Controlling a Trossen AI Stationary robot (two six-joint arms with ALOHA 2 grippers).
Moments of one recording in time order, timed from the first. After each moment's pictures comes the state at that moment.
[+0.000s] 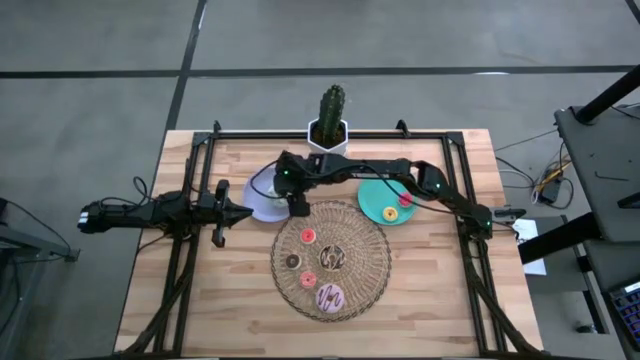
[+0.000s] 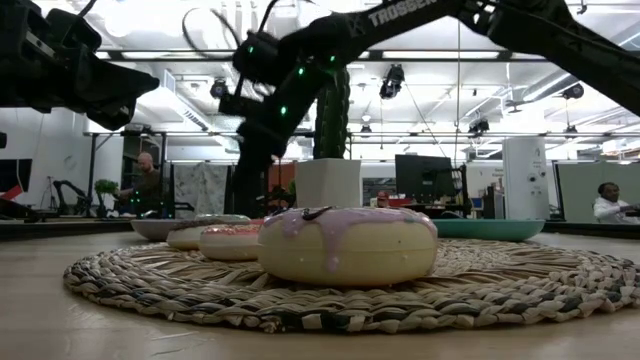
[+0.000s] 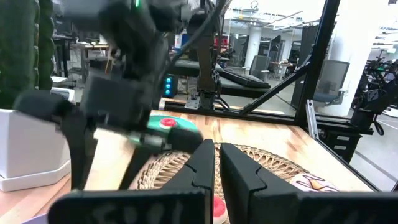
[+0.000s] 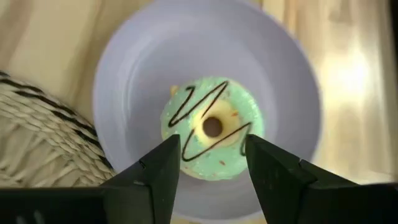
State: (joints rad) left arm -0.03 0.02 0.01 0.03 -0.08 -0.11; right arm -0.19 2.39 2.12 -0.66 -0.03 -0.34
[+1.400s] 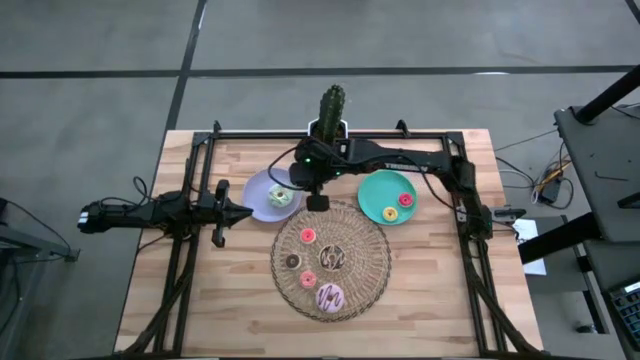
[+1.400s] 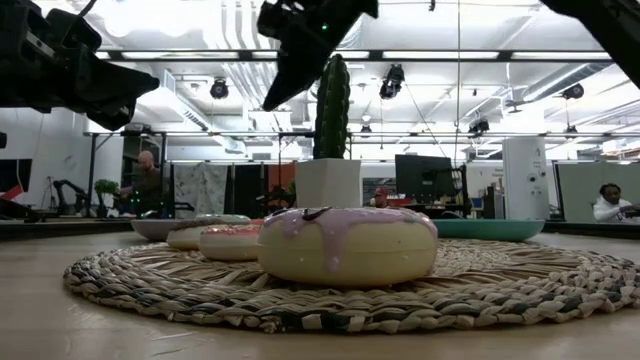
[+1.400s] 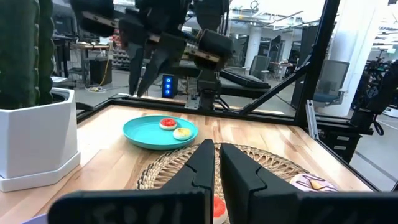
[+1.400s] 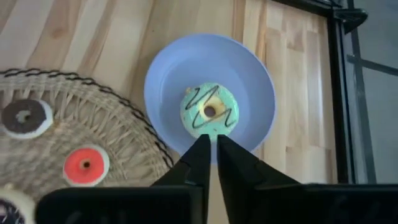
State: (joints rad) left arm -0.03 0.02 0.01 0.03 -0.08 -0.11; right arm -0.16 2.08 2.00 -0.80 -0.03 -0.34
